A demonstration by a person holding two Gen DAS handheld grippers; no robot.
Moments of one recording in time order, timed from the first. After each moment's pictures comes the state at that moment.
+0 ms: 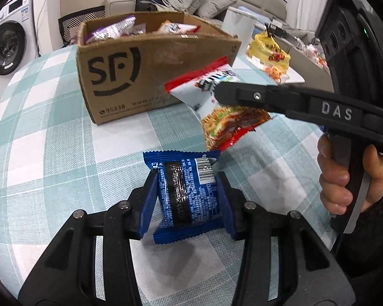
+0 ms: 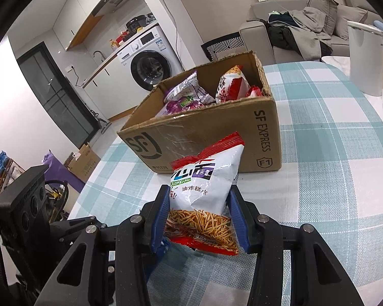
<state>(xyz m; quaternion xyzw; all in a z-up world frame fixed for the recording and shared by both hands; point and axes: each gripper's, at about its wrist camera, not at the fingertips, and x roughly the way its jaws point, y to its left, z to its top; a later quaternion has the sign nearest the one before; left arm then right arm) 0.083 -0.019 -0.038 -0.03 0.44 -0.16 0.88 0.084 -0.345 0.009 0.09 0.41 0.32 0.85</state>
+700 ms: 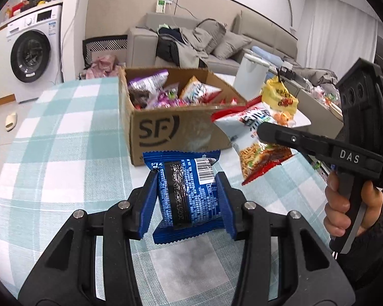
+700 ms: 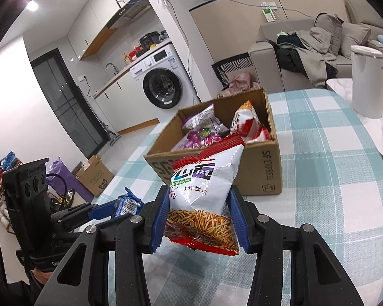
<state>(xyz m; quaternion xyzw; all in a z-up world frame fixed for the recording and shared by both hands) 0.067 0.022 0.020 -0.07 0.35 -0.11 0.93 0.066 -0.358 0.054 0.09 0.36 0.34 0.87</state>
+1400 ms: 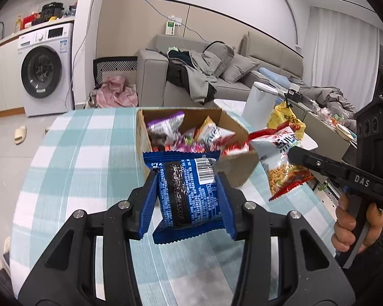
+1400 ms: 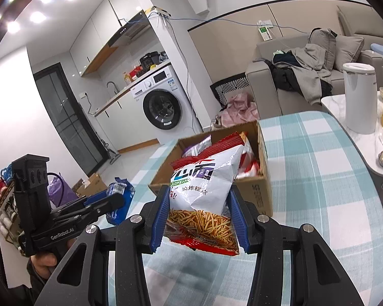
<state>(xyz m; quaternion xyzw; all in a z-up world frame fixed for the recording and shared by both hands) 0.078 0.044 0.070 -0.08 0.29 -0.09 0.95 0.062 -0.376 0.089 0.11 0.31 0.32 0.89</state>
